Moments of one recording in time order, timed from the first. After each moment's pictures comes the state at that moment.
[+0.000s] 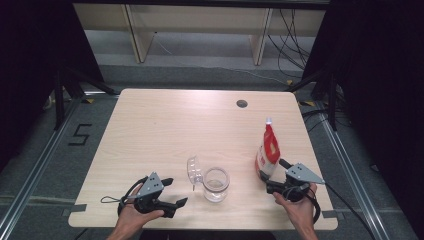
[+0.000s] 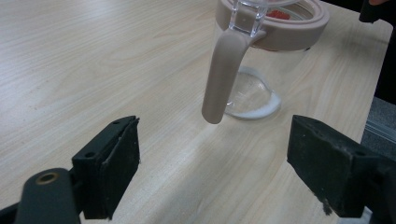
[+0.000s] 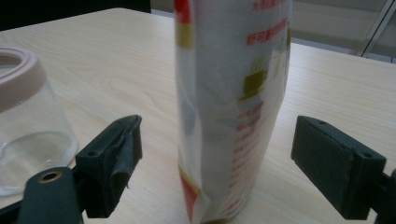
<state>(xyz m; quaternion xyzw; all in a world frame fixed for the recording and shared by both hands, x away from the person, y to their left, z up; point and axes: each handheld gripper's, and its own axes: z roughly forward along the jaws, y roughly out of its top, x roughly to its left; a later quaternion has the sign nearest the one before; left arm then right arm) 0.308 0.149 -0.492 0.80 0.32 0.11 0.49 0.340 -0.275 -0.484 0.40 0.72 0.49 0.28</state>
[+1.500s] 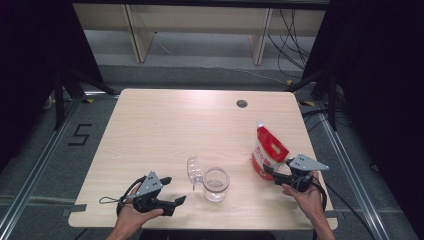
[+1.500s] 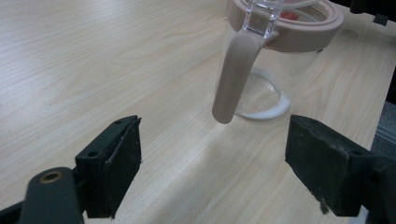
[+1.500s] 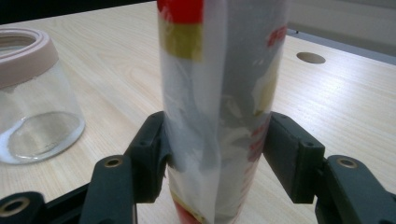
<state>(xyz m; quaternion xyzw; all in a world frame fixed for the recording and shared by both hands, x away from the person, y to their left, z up) 0.309 0.150 -0.493 0.79 0.33 0.12 0.49 0.370 -0.300 -0.486 0.33 0.77 0.50 0.22</state>
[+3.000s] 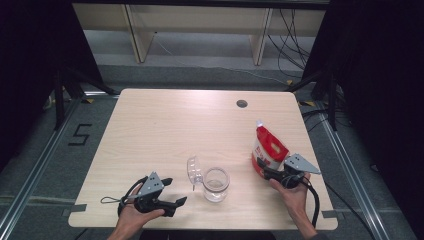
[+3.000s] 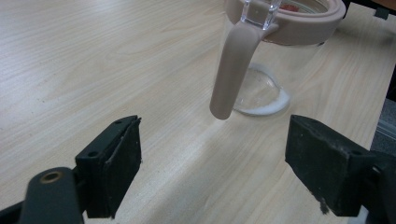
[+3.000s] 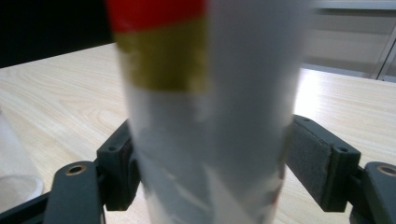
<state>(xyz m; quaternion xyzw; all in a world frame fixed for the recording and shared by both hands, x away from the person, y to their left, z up) 0.310 0.149 -0.494 0.80 0.32 0.13 0.49 0.380 -0.278 -0.503 0.39 0.69 0.54 0.27</state>
